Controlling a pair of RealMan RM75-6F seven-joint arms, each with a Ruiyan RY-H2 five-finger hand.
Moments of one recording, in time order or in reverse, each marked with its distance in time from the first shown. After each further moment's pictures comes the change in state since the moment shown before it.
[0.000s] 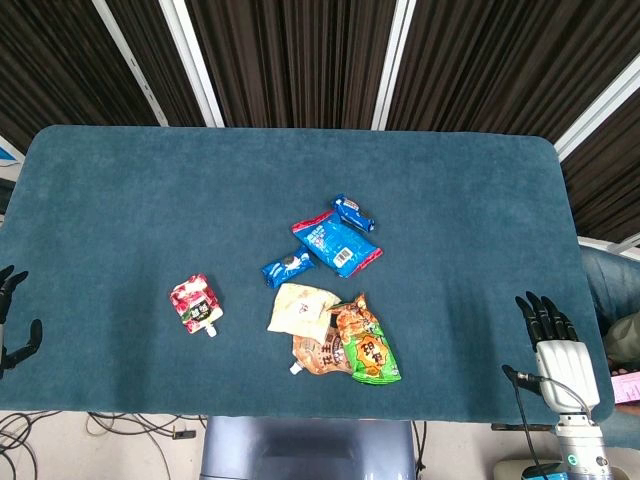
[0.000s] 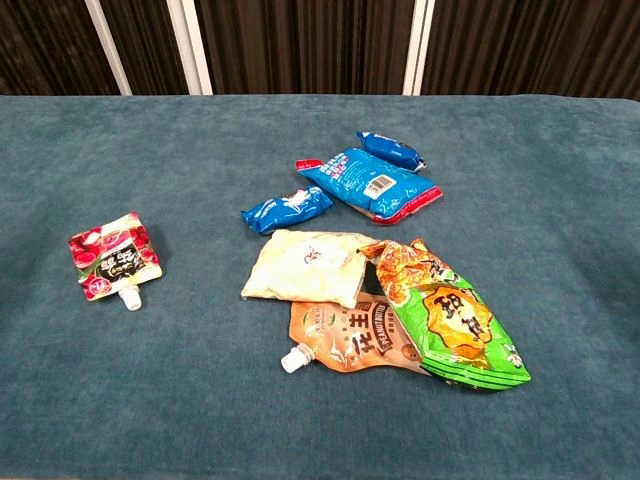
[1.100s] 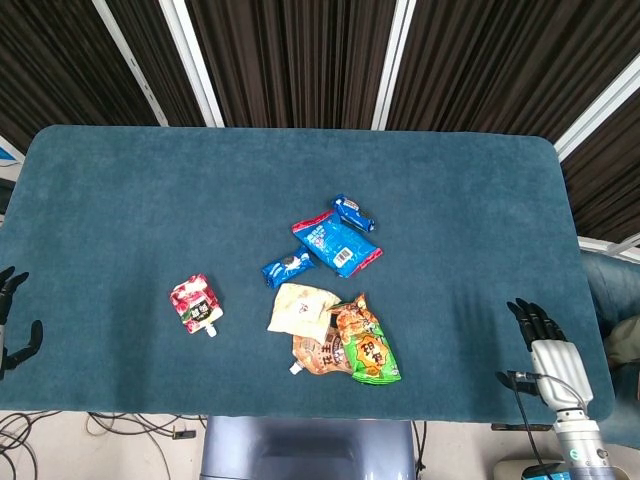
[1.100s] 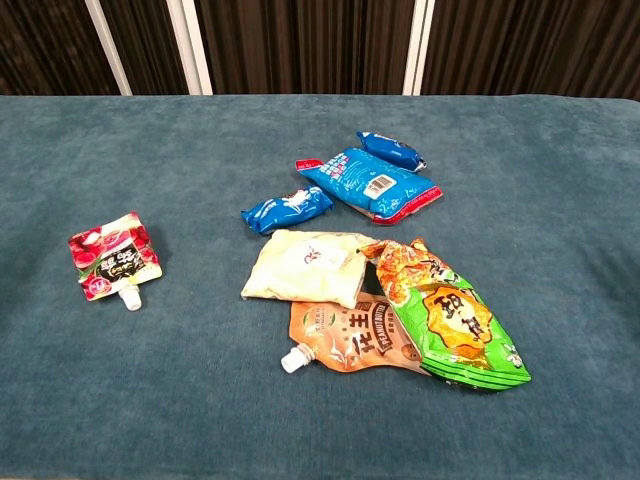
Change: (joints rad) left arm 0.002 -0.001 0.002 -0.002 -0.002 0.000 0.003; right arm 0.029 0.044 -0.012 -0.009 0.052 -0.139 0.155
